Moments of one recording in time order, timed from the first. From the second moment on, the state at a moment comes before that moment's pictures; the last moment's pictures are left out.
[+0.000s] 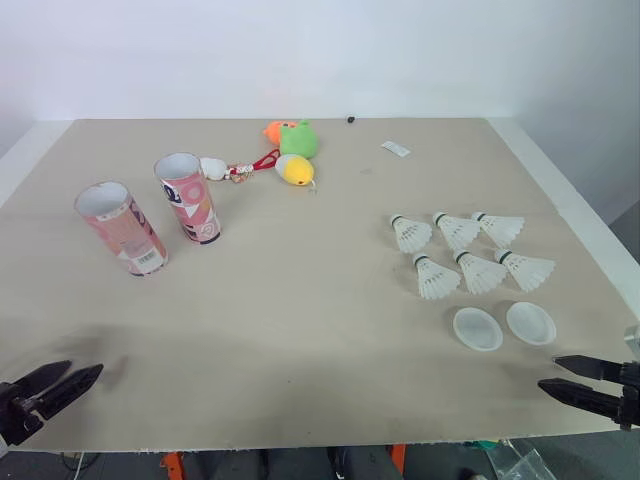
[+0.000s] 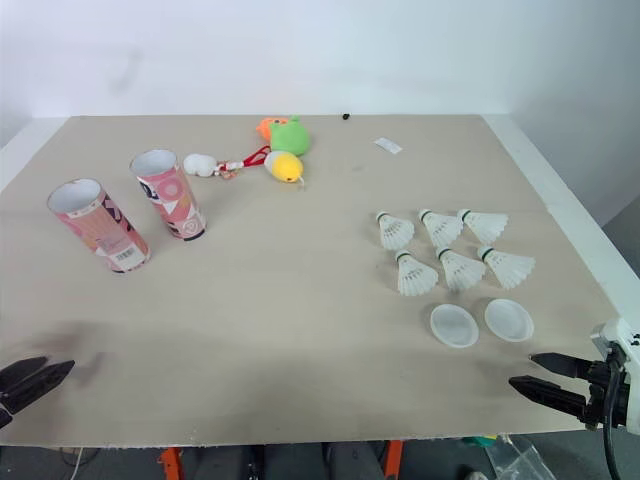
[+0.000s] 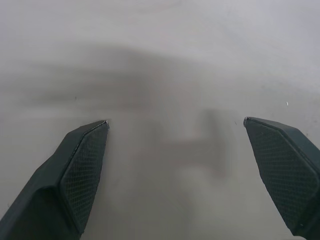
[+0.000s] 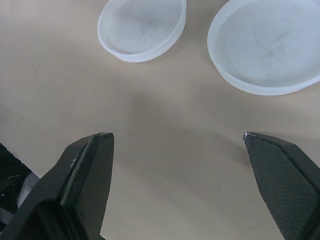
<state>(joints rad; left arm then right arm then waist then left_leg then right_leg) 0.52 0.72 0.76 -0.10 -0.83 0.64 -0.95 0.32 -1.04 -0.56 0.20 0.52 0.48 1.37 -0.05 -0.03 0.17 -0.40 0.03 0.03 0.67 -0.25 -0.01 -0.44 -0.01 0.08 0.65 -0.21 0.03</state>
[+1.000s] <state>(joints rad) 0.47 0.53 0.80 -0.35 -0.95 0.64 -0.79 -0.17 -0.86 -0.20 -0.23 0.75 0.71 1.27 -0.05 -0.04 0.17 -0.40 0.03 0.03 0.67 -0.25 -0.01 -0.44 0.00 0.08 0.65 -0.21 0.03</state>
